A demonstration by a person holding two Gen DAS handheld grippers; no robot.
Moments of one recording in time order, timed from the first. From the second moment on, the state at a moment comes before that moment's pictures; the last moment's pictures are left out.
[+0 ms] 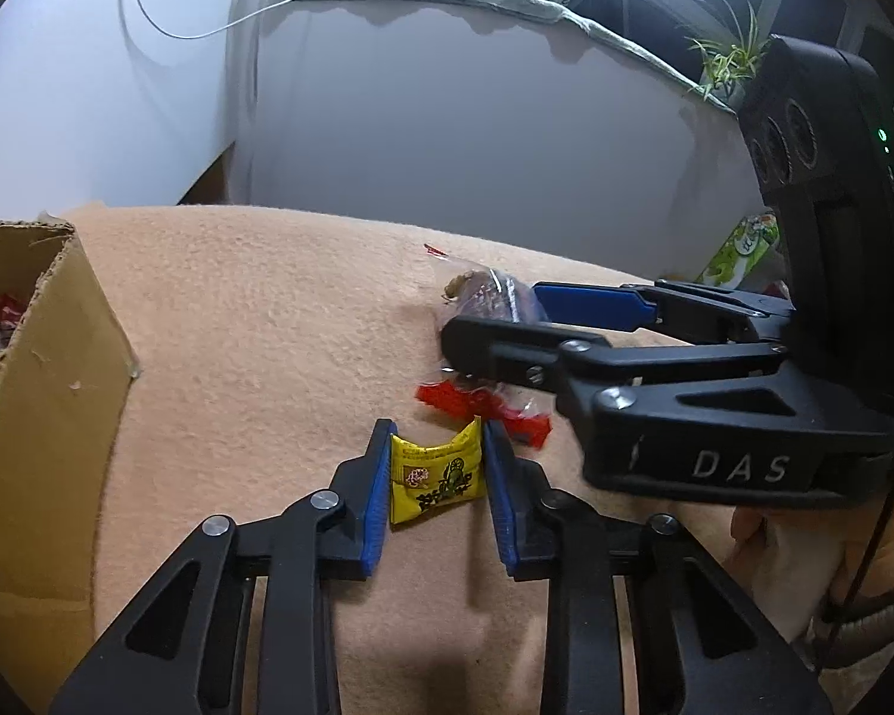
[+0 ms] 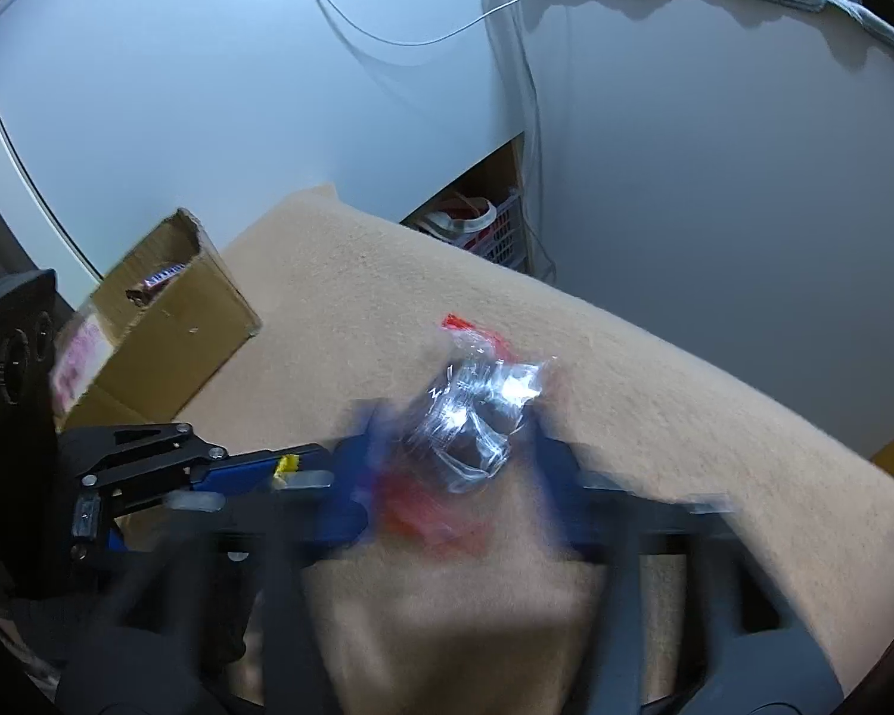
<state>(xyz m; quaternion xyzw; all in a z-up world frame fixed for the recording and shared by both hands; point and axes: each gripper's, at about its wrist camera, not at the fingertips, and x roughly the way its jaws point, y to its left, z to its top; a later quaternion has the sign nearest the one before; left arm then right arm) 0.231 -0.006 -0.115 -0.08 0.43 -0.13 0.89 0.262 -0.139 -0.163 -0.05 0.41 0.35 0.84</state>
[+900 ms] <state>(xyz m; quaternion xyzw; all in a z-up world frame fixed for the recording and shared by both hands) 0.127 -0.049 -0.044 0.02 0.34 -0.19 0.92 0.101 -0.254 -0.145 0.04 0.35 0.26 0.90</state>
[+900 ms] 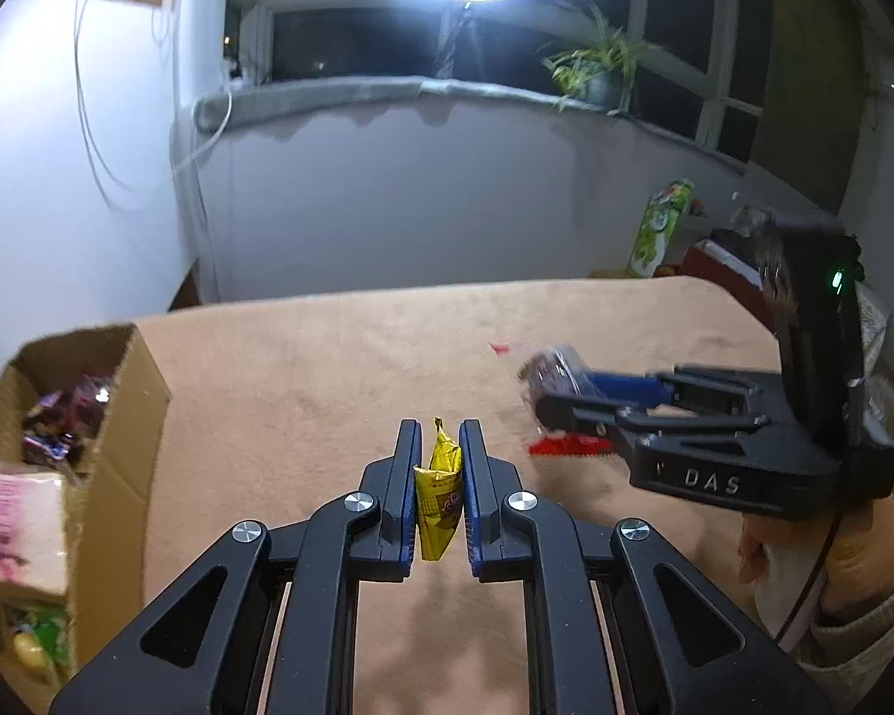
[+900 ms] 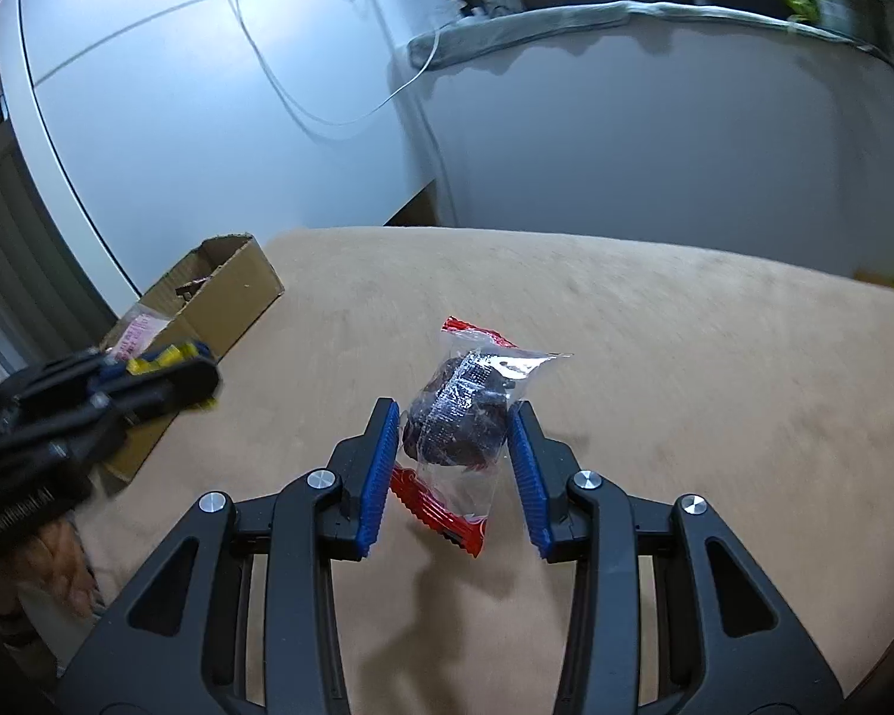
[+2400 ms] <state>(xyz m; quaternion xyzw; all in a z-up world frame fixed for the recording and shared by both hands) 0.014 0.073 0.024 -0.03 0.22 -0.13 0.97 0.012 -0.125 -0.051 -0.05 0.27 0.32 0.91</state>
